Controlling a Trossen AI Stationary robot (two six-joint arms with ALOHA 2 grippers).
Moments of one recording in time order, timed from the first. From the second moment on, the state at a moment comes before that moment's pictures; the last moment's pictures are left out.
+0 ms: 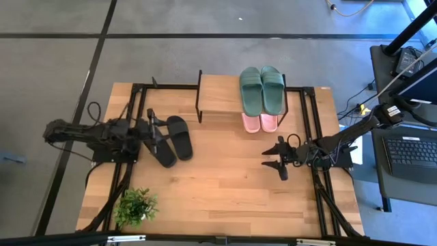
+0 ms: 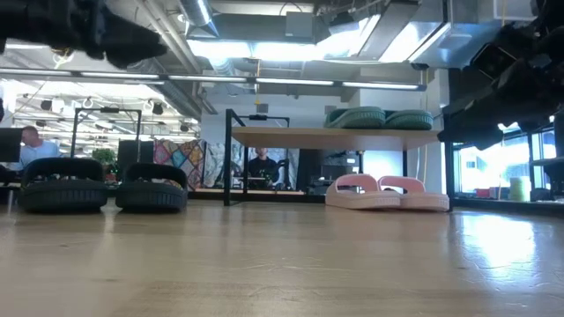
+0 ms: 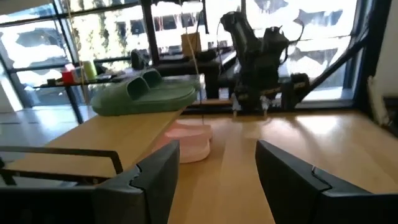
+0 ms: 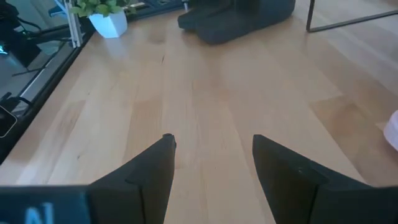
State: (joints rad) left arm -0.06 0.29 0.22 0.06 -0.28 0.10; right arm 0.41 0.86 0.11 0.35 0.37 0.39
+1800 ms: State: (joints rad) left arm -0.07 1.63 0.82 -0.80 -0.82 -0.38; right arm 0.41 0.86 0.09 0.31 0.42 0.33
